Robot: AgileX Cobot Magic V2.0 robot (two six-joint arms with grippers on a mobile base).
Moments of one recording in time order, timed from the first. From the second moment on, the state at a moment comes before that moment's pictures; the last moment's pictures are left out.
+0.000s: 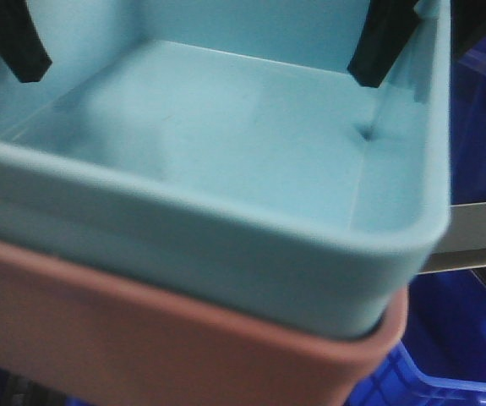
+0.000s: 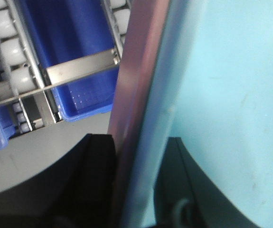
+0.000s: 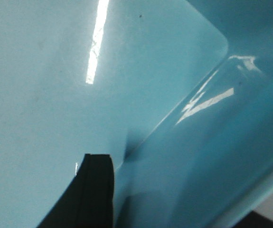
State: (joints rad) left arm -0.65 1.28 -1.16 0.04 0.94 -0.41; right arm 0.55 1.37 -1.24 0.09 0.98 0.13
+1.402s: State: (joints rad) left arm -0.38 1.69 -1.50 0.15 0.48 -0.37; right arm 0.44 2.08 -2.12 0.02 0.96 -0.05
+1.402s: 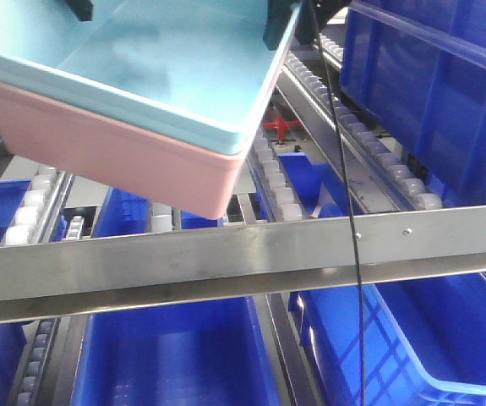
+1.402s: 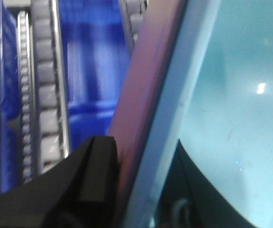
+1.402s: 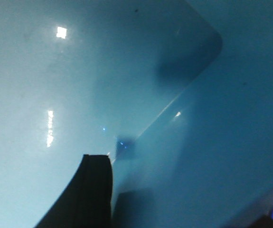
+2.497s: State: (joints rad) left arm -0.36 1.87 -1.51 0.01 0.21 -0.33; right arm 0.41 2.22 -2.12 0.11 0.76 -0.10
